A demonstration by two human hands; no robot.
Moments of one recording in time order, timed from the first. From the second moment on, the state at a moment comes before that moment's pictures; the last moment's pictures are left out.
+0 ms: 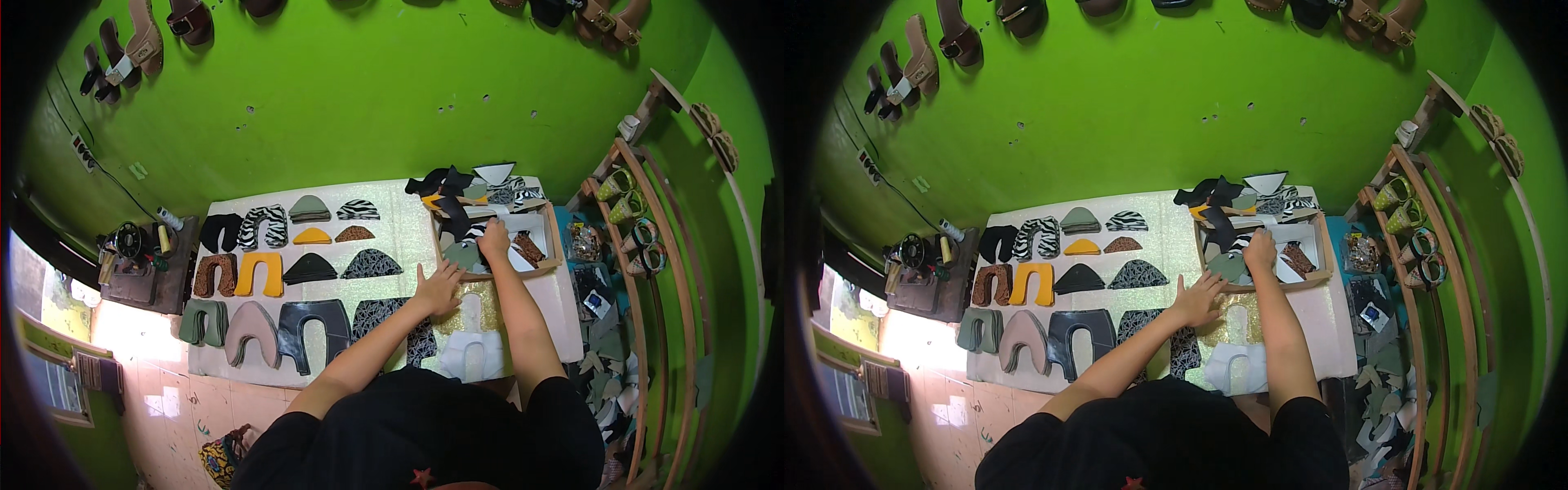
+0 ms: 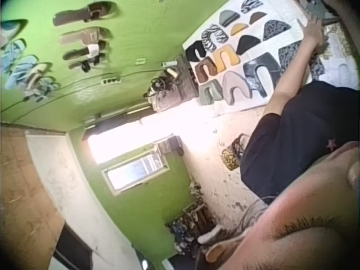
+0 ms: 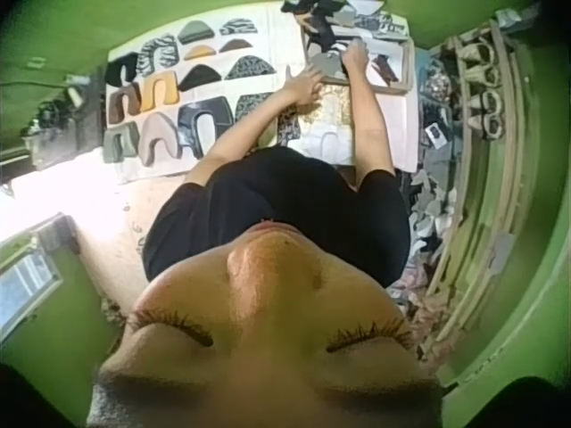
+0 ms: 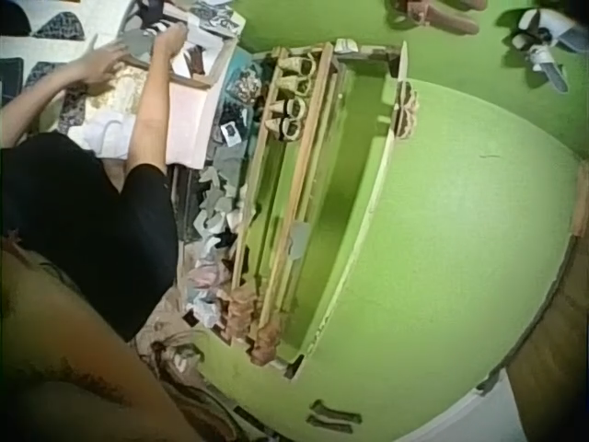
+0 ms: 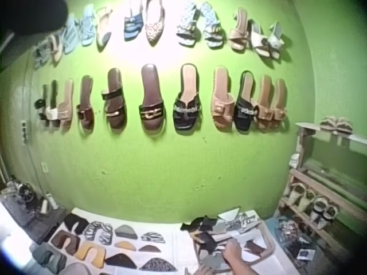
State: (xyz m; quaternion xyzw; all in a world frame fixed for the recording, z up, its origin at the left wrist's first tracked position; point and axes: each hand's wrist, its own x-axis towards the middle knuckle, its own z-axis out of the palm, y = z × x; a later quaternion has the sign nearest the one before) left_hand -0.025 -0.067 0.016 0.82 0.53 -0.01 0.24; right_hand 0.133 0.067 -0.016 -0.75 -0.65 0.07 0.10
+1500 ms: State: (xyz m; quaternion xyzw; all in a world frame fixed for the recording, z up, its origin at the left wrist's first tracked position) left_hand -0.026 -0.069 0.013 0.81 0.52 0.02 0.26; right_hand 0.152 0.069 -0.044 -0.73 -0.67 0.09 0.10
